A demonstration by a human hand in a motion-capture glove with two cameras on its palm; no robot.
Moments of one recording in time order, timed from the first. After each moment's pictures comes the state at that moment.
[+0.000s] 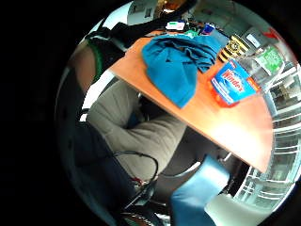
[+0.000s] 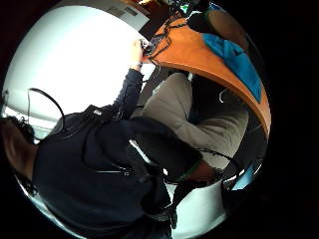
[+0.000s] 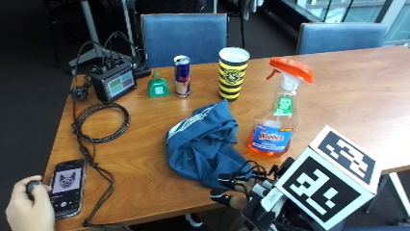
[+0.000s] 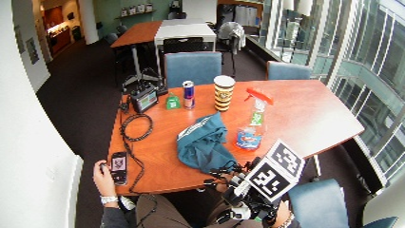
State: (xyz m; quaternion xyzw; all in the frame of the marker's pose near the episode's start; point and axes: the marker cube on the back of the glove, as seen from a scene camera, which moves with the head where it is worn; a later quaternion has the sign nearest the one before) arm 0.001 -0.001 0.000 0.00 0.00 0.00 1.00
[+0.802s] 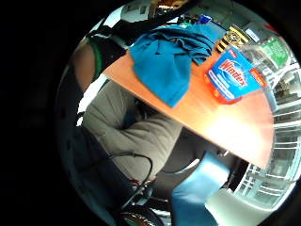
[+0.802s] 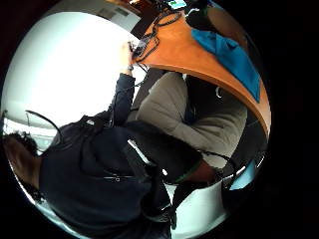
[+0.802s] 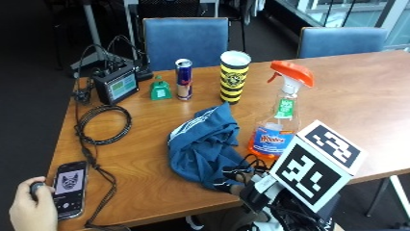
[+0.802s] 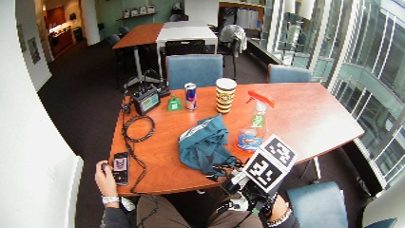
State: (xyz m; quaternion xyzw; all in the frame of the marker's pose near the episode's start) arm 0.028 -0.012 0.012 -0.02 0.01 0.04 1.00
